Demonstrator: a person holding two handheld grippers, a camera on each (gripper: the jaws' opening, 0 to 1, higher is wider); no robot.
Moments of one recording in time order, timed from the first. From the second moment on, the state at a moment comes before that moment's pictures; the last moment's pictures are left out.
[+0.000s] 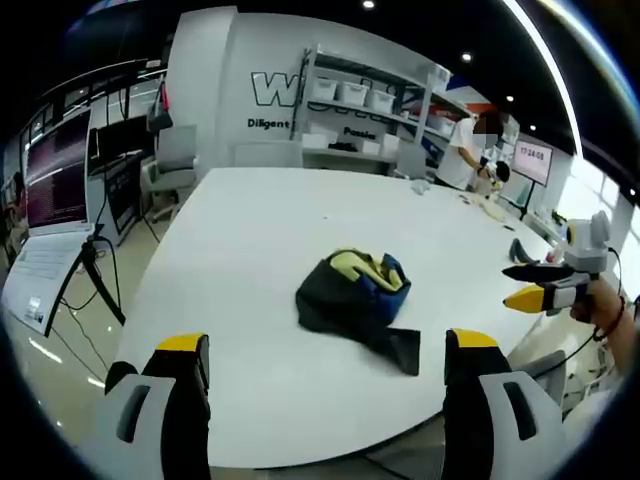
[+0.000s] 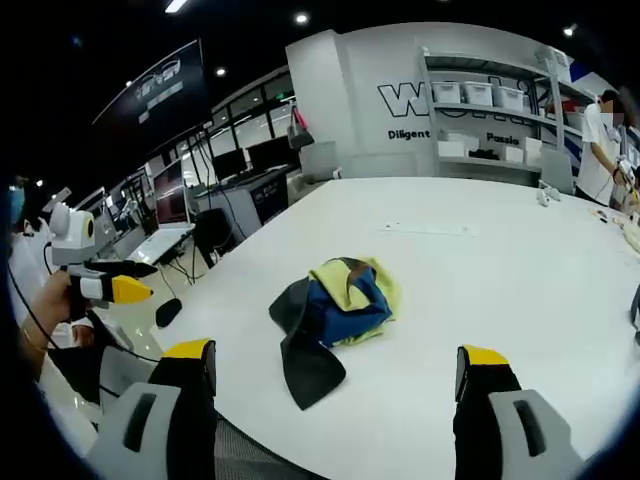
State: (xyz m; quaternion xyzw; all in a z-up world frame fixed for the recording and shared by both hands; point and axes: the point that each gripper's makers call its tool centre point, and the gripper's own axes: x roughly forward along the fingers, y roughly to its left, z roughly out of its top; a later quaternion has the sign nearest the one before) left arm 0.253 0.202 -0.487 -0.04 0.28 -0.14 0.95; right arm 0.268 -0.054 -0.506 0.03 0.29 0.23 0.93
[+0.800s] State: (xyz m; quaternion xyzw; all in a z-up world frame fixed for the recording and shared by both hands) left arm 0.253 0.203 -0.489 -0.04 0.29 -0.14 0.95; right arm 0.267 -0.052 -0.506 0.02 0.29 0.24 0.93
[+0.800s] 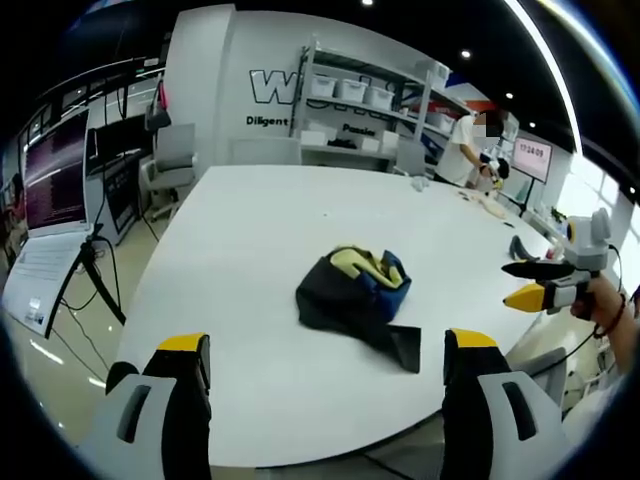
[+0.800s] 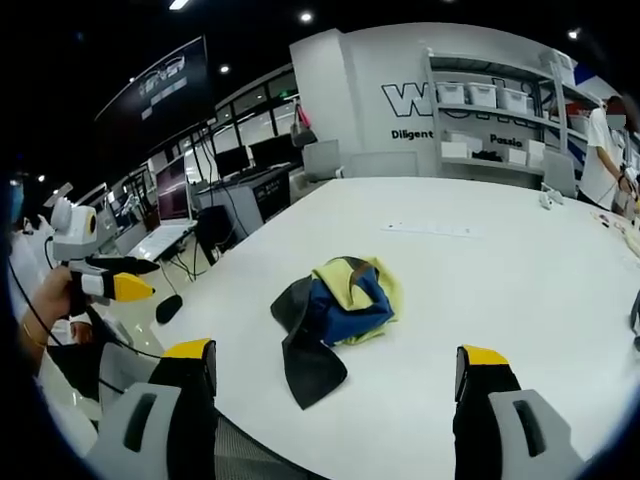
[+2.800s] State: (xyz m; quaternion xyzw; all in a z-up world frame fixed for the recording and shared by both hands) left arm 0.266 0.184 -0.499 -0.04 0.31 -0.16 0.94; right arm 0.287 -0.051 -0.511 0.04 0.28 0.25 0.93
